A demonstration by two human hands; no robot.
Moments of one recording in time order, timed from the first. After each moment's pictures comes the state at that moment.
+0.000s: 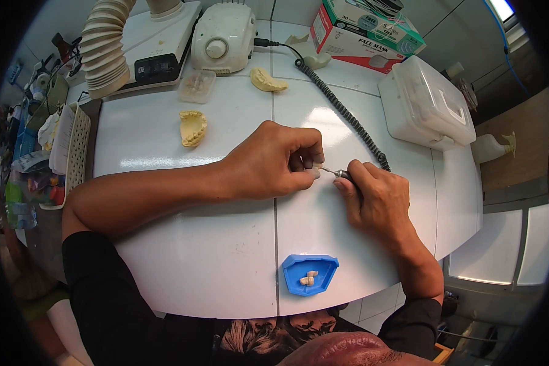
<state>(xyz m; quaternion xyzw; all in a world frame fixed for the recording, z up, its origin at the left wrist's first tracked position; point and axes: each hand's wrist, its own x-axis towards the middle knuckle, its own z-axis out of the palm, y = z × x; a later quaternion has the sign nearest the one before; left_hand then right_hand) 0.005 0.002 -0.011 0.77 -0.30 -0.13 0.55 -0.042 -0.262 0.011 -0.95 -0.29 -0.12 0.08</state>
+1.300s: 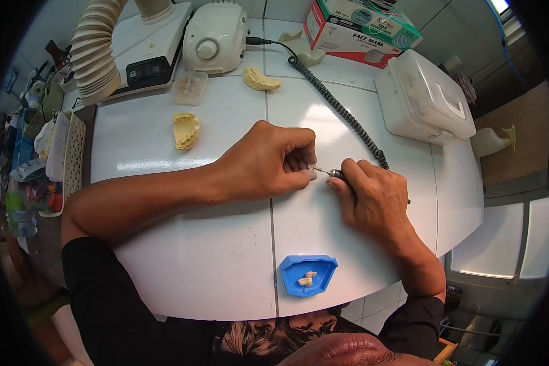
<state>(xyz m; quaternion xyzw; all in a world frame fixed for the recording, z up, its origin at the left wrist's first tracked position) 0.004 -0.001 -0.009 0.76 -0.29 -0.13 0.56 -0.044 -0.259 0.010 -0.95 -0.29 -0.12 0.06</state>
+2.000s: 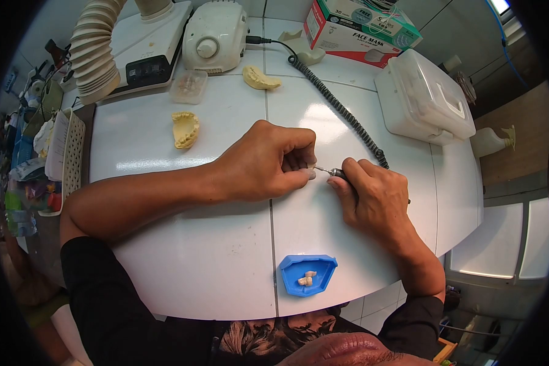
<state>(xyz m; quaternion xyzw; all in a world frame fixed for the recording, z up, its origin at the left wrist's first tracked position) 0.005 0.003 -0.013 0.77 -0.31 -0.13 0.54 -0.043 -0.259 0.010 -0.95 -0.28 -0.12 0.07</state>
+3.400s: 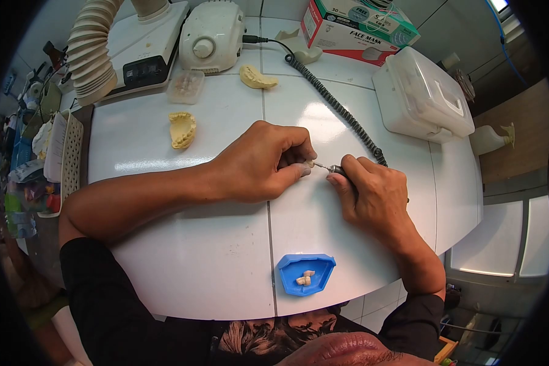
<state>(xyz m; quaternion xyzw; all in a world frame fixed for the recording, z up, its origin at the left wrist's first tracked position) 0.004 0.004 -0.009 0.78 -0.31 -0.14 0.53 -0.041 -0.262 0.011 -0.95 -0.28 -0.11 0.08</state>
